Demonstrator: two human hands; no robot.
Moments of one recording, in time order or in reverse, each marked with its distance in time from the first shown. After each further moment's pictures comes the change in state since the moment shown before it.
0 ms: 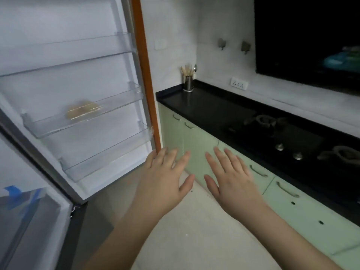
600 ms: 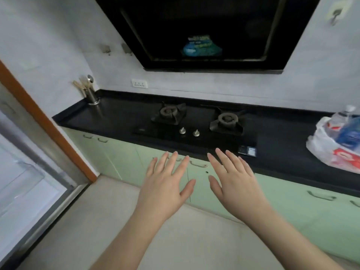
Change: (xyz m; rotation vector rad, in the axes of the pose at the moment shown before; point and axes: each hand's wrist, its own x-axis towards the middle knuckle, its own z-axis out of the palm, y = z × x) left_hand 0.043 0.296 0.037 -0.069 -0.040 0.483; right_hand -0.187 0.239 -0.049 -0.055 -0.009 0.500
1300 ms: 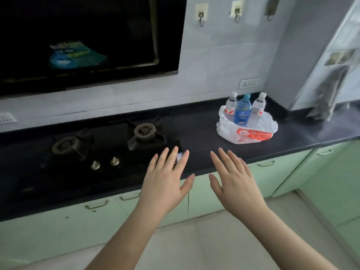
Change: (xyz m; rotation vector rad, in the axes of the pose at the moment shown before) left_hand 0.191 0.123 0.067 -0.198 0.031 0.572; right_hand 0.004 0.142 0.016 -0.131 0.089 0.614
